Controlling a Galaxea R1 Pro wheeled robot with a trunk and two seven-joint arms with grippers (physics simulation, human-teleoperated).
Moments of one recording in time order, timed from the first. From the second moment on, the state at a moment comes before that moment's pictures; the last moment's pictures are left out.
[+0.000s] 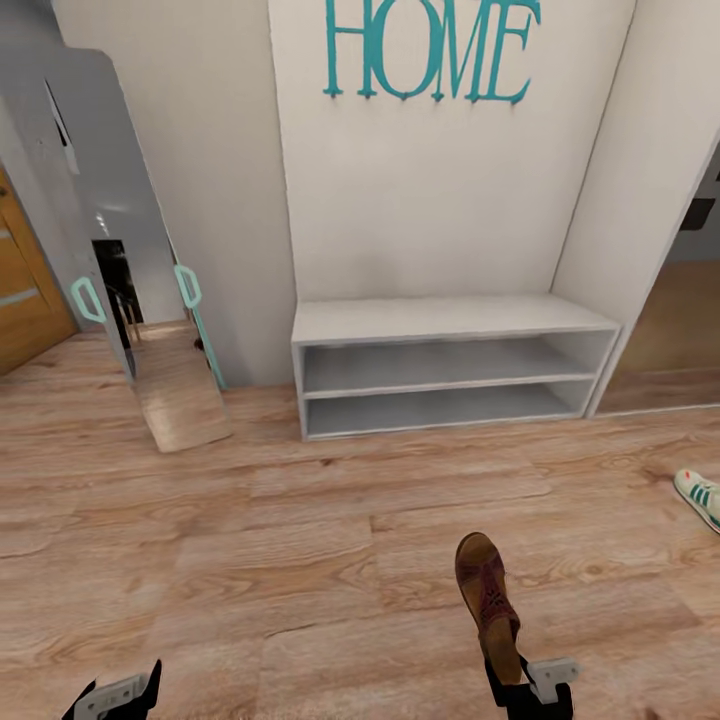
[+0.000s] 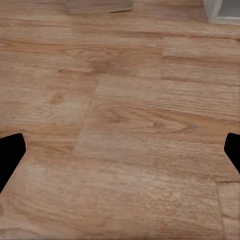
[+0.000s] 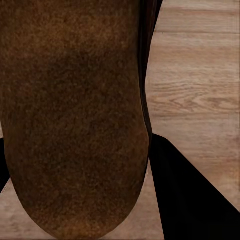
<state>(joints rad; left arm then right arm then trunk) -0.06 0.09 0.38 -0.71 0.07 -0.47 -0.15 -0.20 -0.12 0.00 -0.51 -0.01 -0.45 0.15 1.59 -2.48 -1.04</state>
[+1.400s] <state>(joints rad) -0.06 0.09 0.38 -0.71 0.07 -0.47 -0.16 -0.20 -0.12 0.00 -0.51 -0.01 -0.45 0.15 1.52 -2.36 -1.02</state>
